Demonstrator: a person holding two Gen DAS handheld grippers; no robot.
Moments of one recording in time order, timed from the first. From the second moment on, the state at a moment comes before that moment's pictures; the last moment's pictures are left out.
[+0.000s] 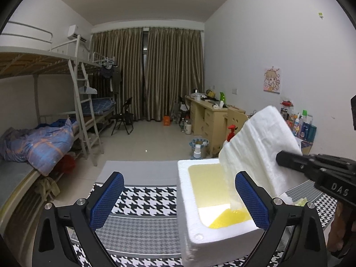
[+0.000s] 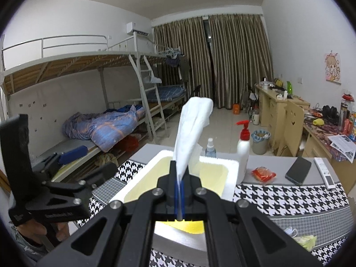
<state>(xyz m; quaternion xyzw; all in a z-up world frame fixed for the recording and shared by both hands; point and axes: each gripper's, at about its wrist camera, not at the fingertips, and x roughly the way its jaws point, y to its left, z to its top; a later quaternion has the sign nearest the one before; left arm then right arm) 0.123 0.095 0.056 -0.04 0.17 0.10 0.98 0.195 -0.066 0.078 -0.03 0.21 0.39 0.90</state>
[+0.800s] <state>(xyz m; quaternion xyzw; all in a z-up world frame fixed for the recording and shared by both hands) 0.118 0.115 0.046 -0.05 0.17 0.10 0.98 0.203 -0.034 0.052 -0.07 0.27 0.38 0.88</state>
